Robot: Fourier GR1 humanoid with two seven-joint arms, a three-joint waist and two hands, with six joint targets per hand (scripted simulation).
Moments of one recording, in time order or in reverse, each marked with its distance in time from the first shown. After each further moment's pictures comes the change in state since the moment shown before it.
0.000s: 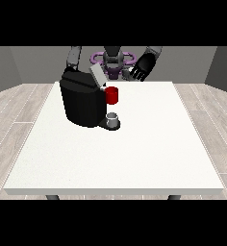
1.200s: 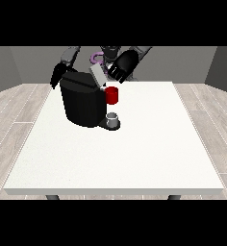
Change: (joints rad) left arm -0.348 0.128 0.167 0.129 0.050 -0.054 0.085; right arm -0.151 0.000 0.012 -0.200 -0.005 0.003 0.081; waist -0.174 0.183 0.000
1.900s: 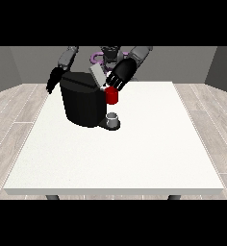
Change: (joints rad) left arm -0.036 -0.022 -0.010 0.032 -0.012 0.006 -0.017; right arm -0.026 -0.035 -0.058 0.032 -0.015 -0.008 -0.015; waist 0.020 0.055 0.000
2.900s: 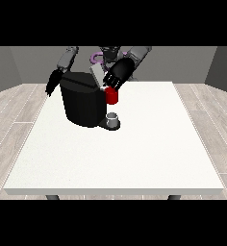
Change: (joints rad) left arm -0.051 0.010 -0.001 0.015 -0.032 0.056 -0.030; right arm -0.017 0.001 -0.018 0.033 -0.005 -0.012 -0.030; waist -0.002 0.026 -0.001
